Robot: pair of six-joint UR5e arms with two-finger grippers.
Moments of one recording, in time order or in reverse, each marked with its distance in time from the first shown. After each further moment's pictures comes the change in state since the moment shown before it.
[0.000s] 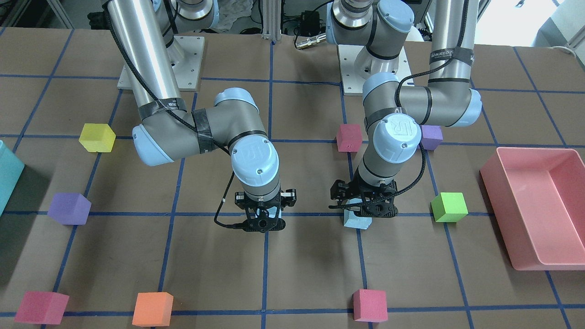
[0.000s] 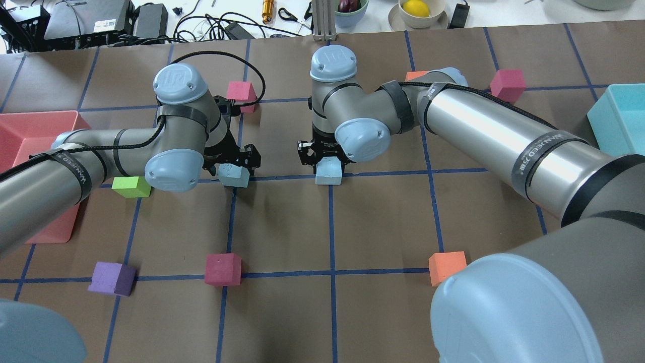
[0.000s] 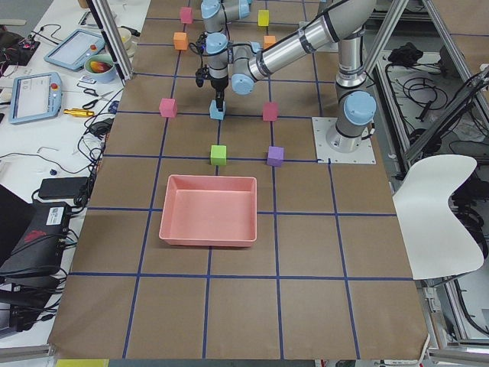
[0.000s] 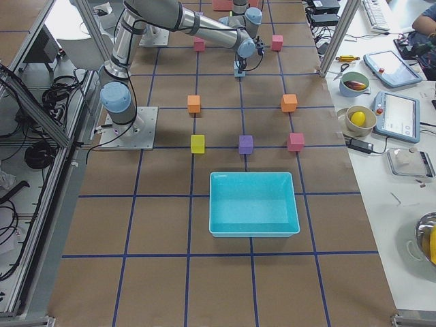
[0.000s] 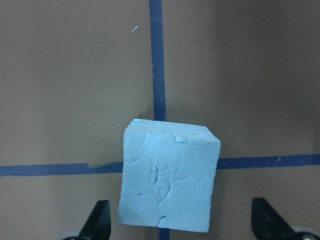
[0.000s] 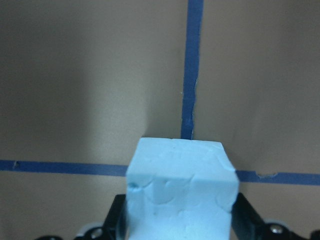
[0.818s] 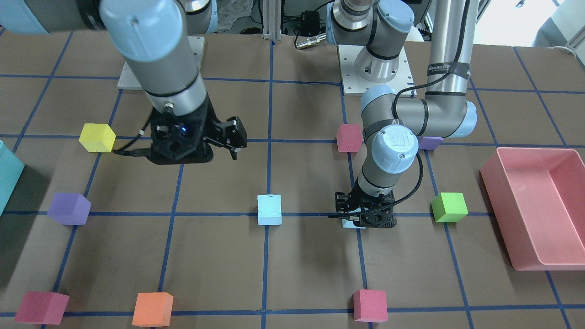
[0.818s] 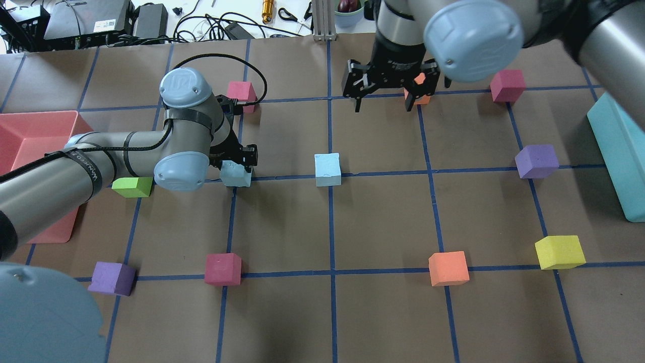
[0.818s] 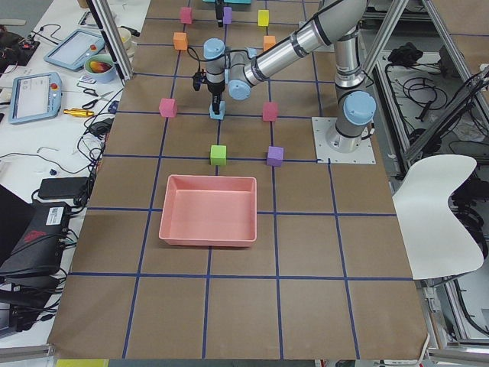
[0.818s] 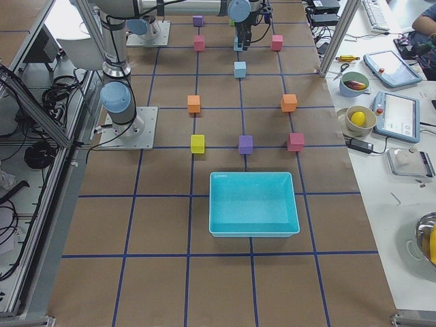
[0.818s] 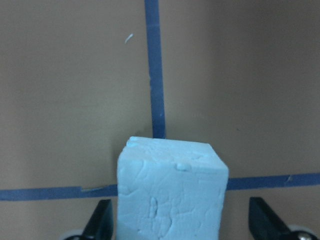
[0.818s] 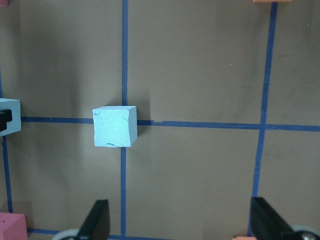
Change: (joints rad) left arm 0.002 -0.056 0.006 0.098 0.007 0.016; right arm -0.199 -0.392 -0.098 0.386 -0.015 -0.215
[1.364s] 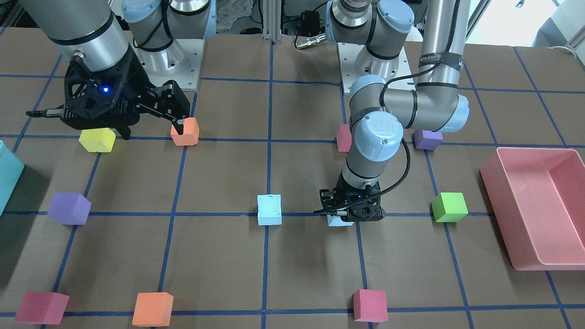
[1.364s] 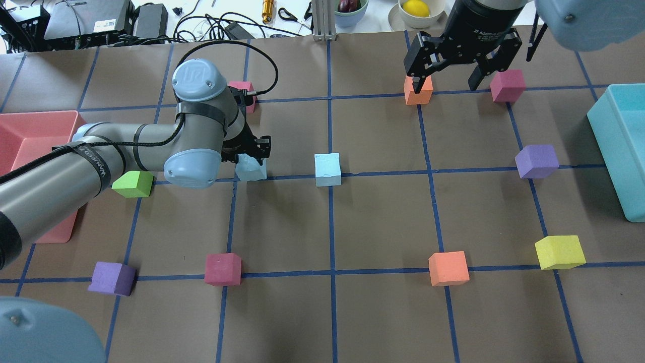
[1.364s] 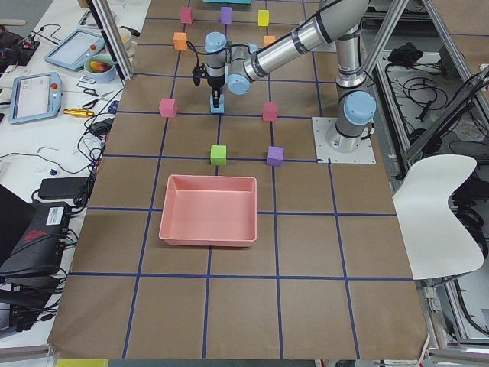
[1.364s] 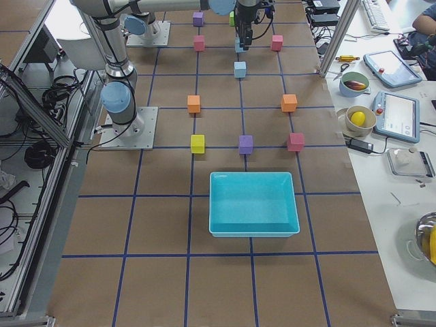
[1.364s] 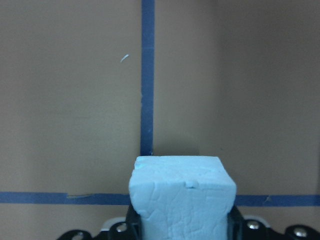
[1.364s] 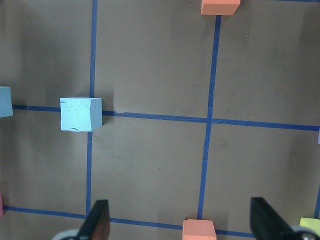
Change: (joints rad) left arm -0.100 0.038 0.068 -0.074 -0.022 -0.199; right arm -0.108 -0.085 0.003 0.084 0.000 -0.133
